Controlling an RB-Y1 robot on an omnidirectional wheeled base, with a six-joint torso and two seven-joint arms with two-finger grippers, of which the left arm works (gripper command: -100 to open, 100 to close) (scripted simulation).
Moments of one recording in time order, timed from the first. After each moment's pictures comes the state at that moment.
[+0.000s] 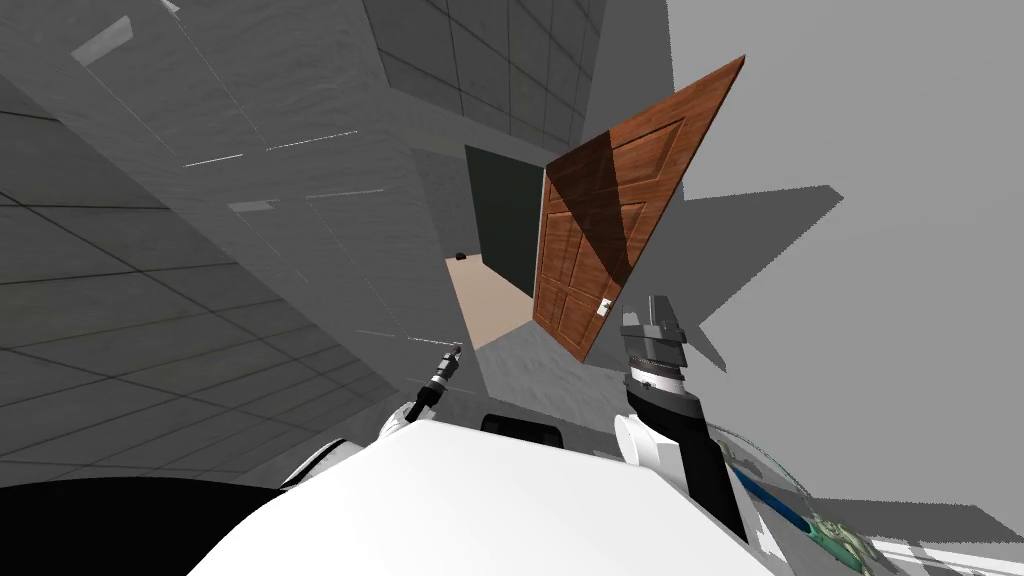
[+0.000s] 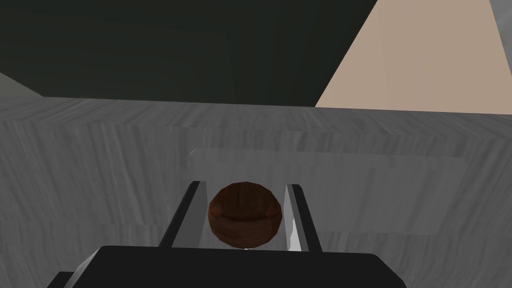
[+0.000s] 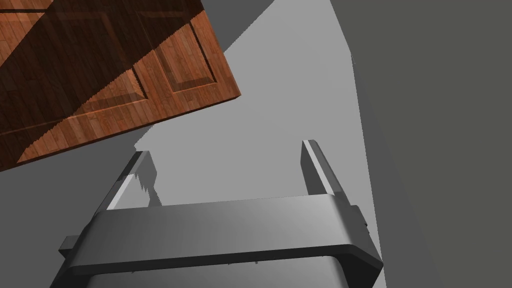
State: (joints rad) arm -0.06 0.36 -0.07 -0.50 0.00 -1.03 0.36
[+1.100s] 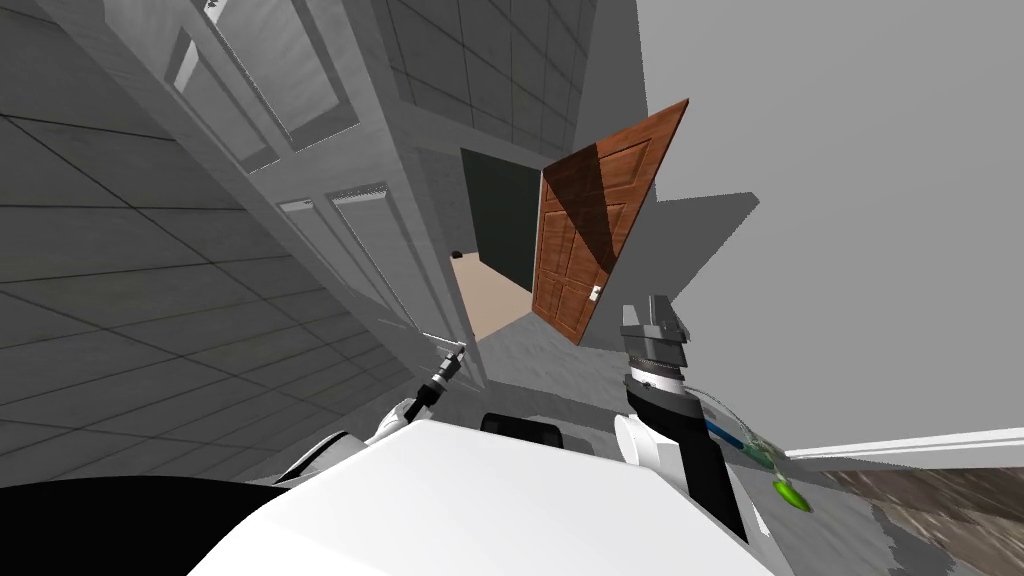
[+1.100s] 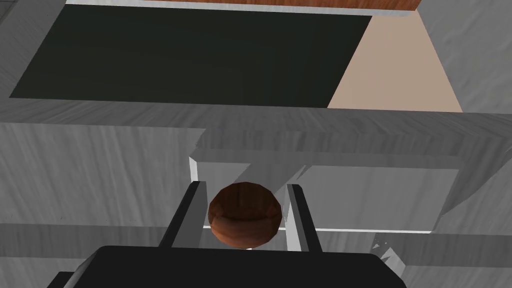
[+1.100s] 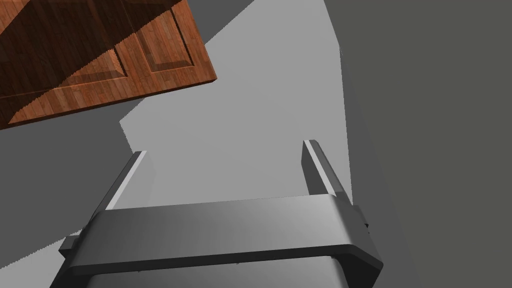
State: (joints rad) arm -0.08 0.40 -0.15 -0.48 -0.06 -1.10 0.44
